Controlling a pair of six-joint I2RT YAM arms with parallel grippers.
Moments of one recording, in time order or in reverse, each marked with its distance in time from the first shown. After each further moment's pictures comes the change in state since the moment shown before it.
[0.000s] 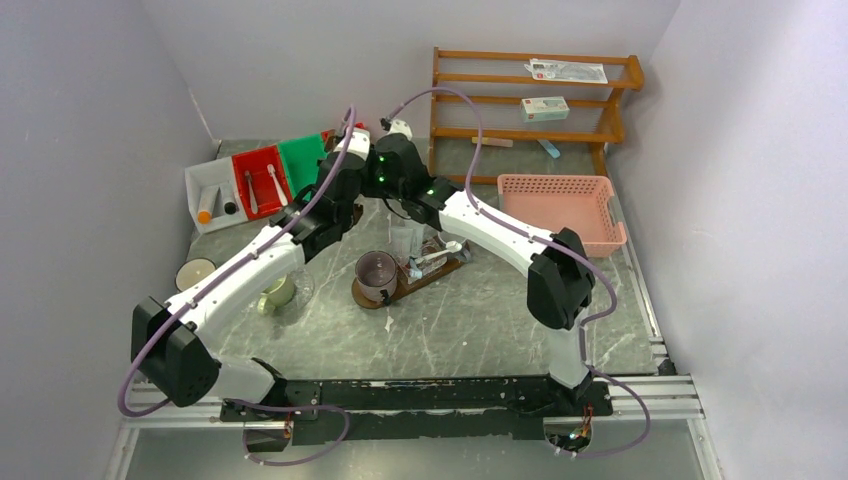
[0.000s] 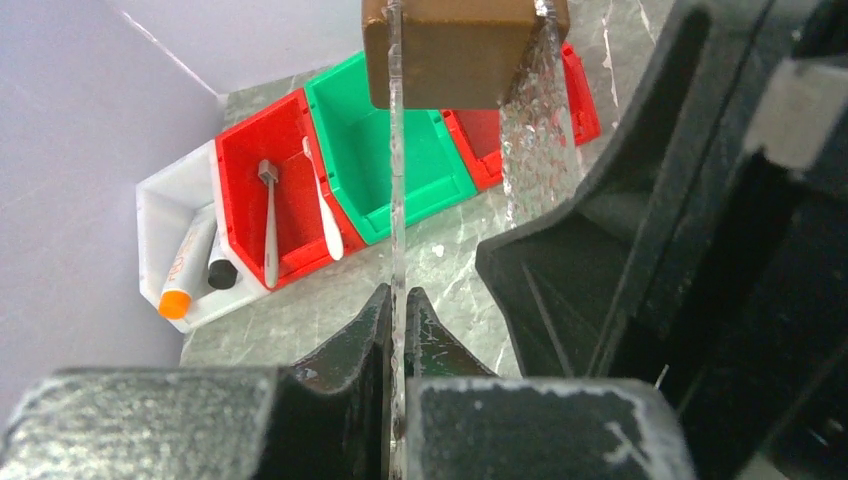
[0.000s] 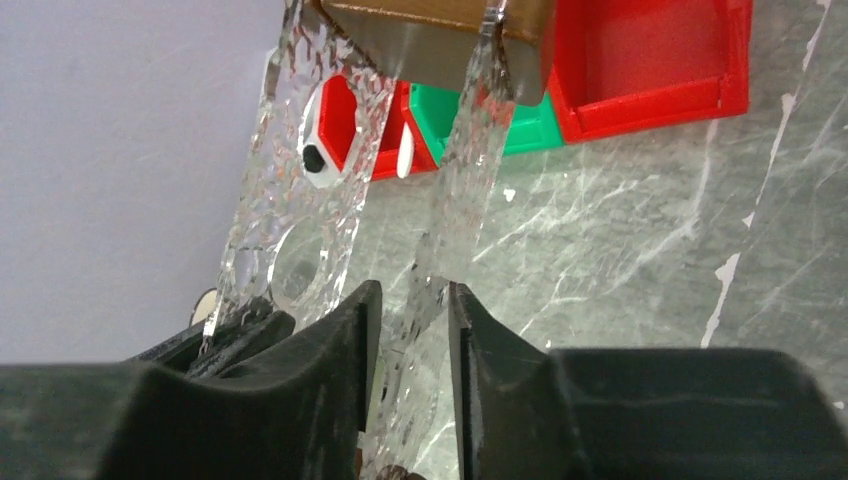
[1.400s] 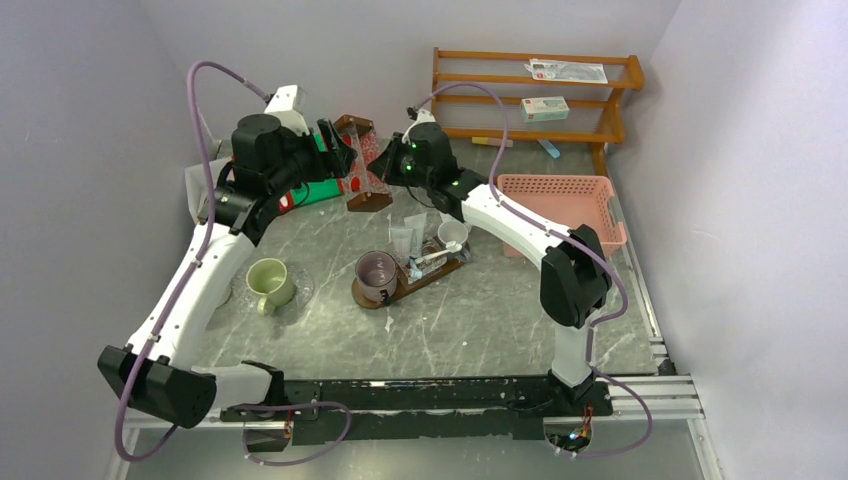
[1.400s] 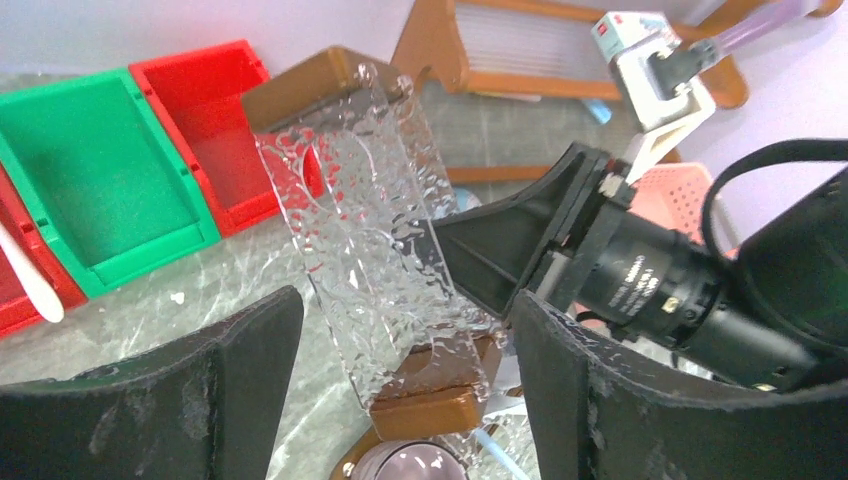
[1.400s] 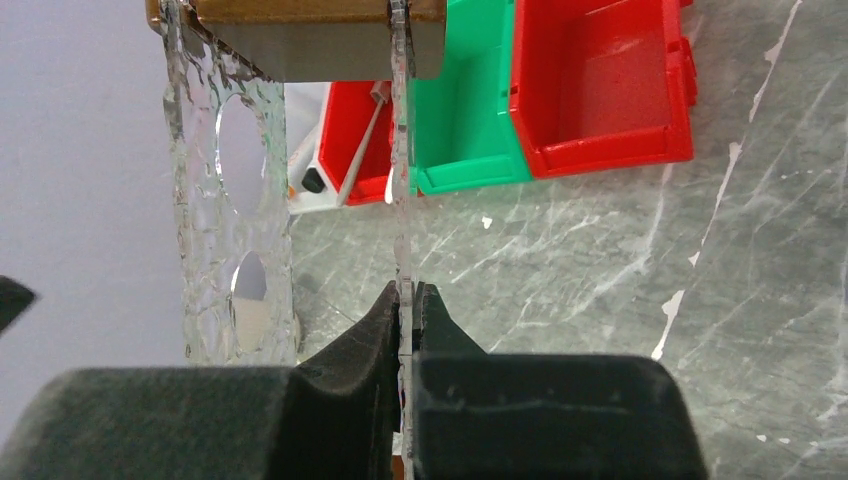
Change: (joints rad) left arm 0.308 -0.104 0.151 -0.108 0.808 -0.400; right arm -0.119 -0.058 -0.107 0.114 -0.158 -0.016
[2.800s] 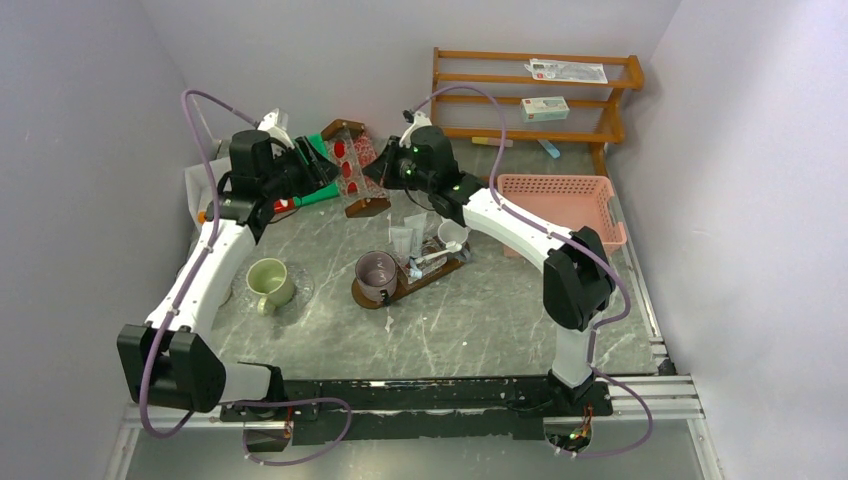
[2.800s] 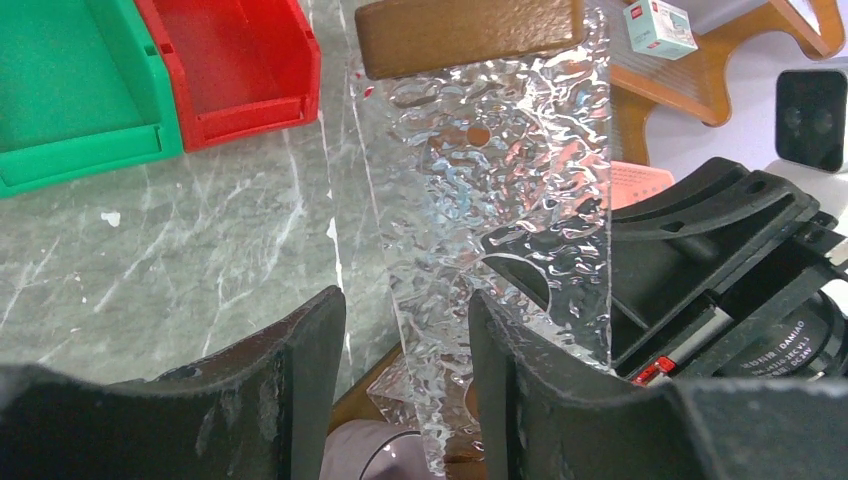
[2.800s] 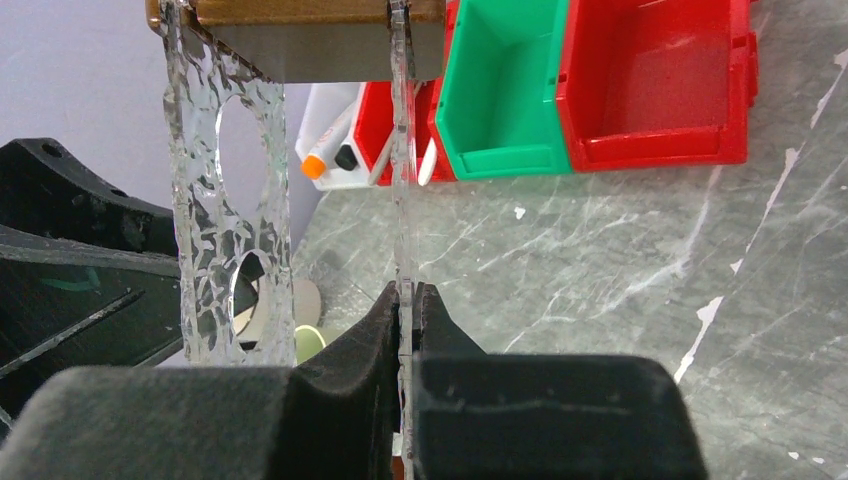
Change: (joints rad) left arm 0.177 0.053 -0.189 0.135 0.220 -0.205; right arm 0.000 -0.024 -0.049 0.061 -0.071 -0.019
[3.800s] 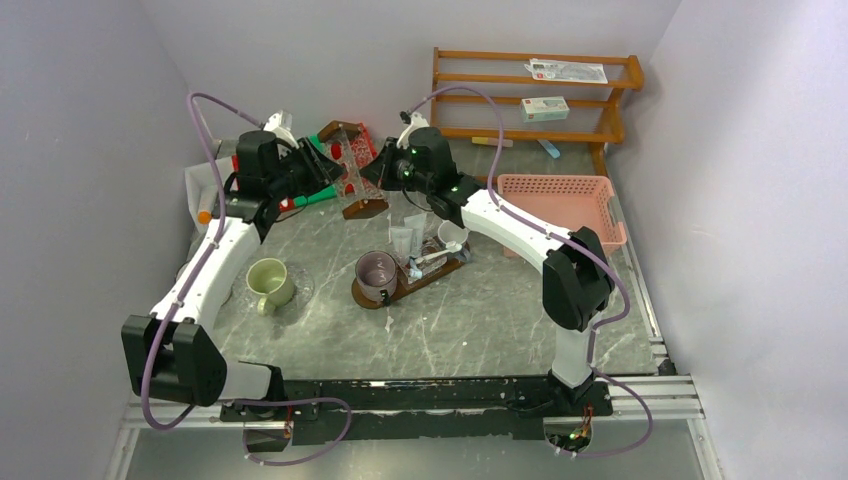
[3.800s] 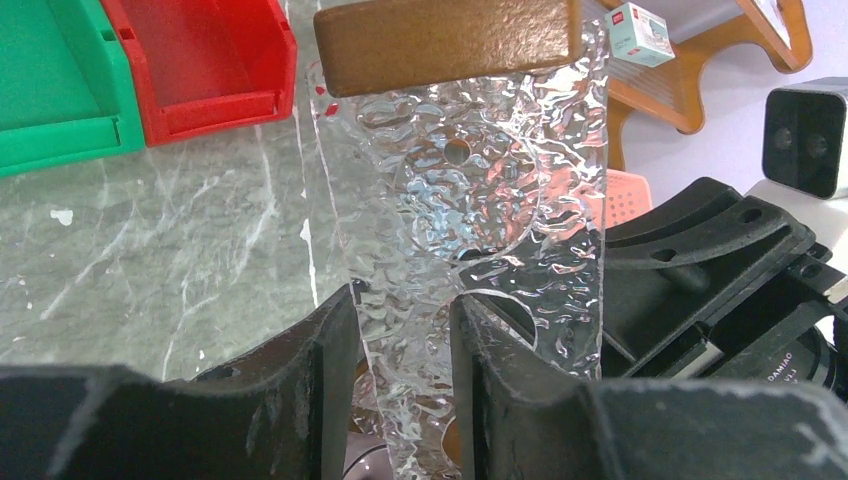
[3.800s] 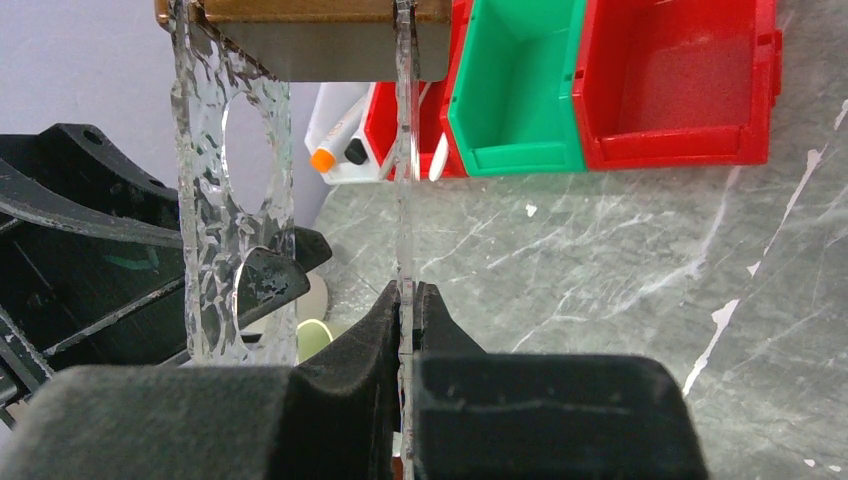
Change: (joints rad) left arm -0.022 0.024 -0.014 0.056 0.008 -0.063; right arm 0.018 0.000 0.000 0.015 -0.018 0.000
